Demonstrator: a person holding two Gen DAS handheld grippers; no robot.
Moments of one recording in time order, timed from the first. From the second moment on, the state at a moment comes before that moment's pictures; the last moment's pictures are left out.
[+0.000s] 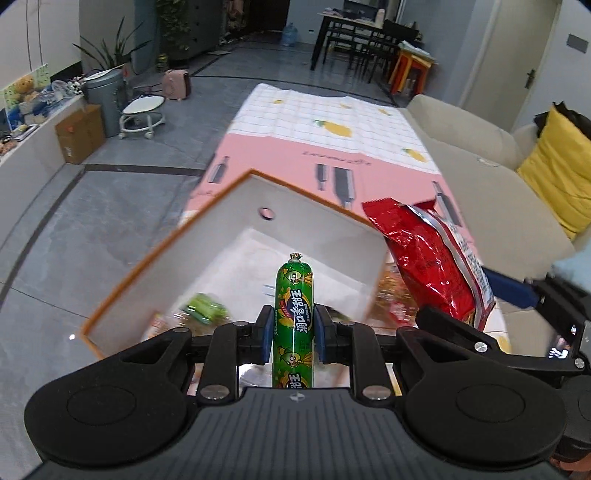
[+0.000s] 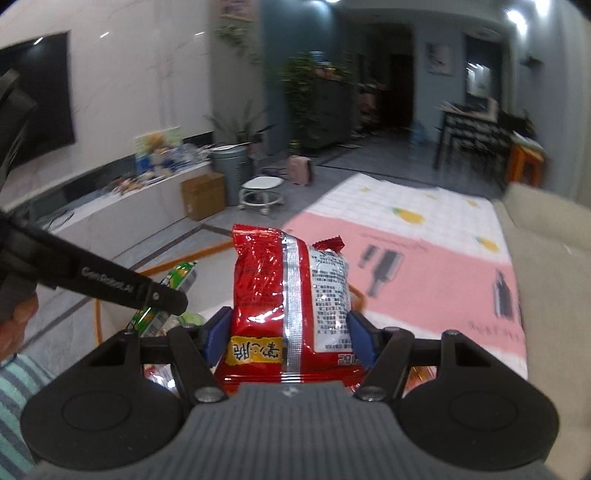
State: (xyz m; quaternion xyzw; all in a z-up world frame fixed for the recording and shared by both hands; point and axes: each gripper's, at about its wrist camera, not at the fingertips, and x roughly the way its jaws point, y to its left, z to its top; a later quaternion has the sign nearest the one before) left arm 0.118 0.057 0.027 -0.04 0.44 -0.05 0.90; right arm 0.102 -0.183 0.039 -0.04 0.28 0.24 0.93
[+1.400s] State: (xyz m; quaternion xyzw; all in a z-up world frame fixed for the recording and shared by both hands) left arm 0.199 0.095 -0.070 0.03 0.57 -0.03 0.82; right arm 0.220 -0.074 -0.059 -0.31 0.39 0.28 0.82
